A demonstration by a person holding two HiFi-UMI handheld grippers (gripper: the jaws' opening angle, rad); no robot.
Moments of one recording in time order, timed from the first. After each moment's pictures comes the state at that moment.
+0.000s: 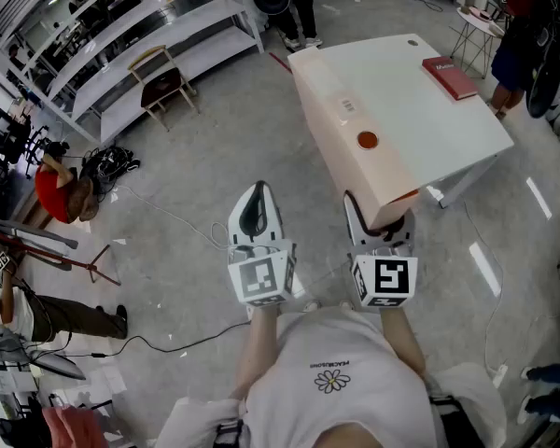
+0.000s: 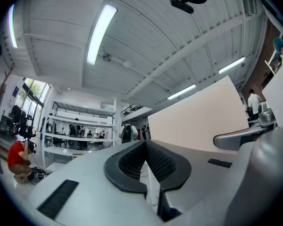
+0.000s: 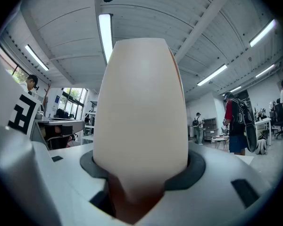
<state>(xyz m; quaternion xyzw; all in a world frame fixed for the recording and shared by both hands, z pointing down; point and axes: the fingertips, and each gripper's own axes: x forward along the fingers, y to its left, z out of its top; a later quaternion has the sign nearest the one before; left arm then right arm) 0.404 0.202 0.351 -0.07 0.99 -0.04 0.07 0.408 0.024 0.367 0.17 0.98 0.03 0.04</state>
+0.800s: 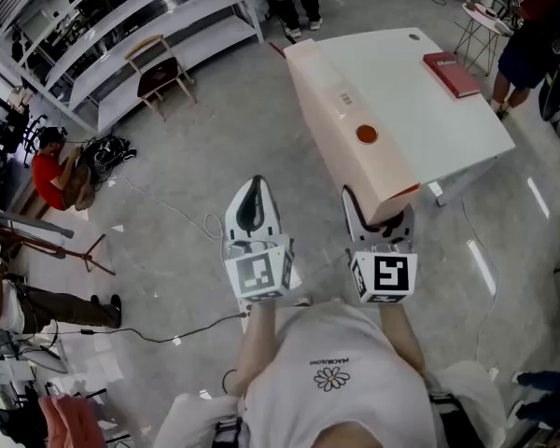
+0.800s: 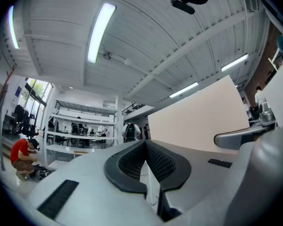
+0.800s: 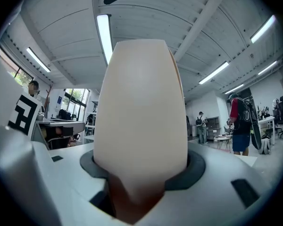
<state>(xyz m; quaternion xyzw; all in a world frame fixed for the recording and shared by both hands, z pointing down) 0.387 0.177 0.362 -0.05 1.00 -0.04 0.06 0.388 -0.002 0.373 0.18 0.98 0.03 0.04</state>
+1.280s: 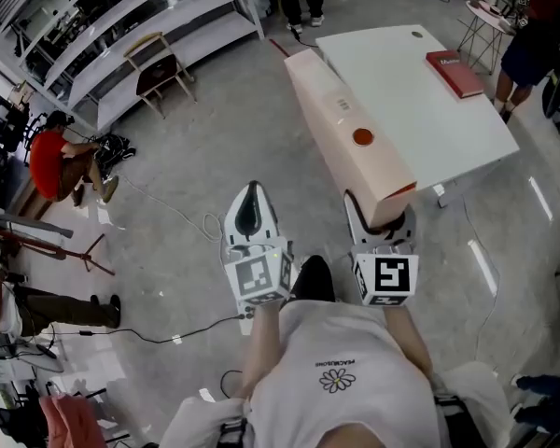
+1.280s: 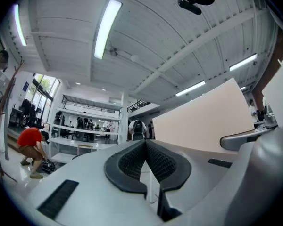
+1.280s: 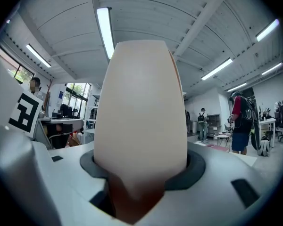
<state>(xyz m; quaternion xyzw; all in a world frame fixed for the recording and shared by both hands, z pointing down) 0.367 0.187 0.391 -0.03 1.00 -0.01 0.05 0.365 -0.006 0.399 0.18 0.98 0.05 0.00</state>
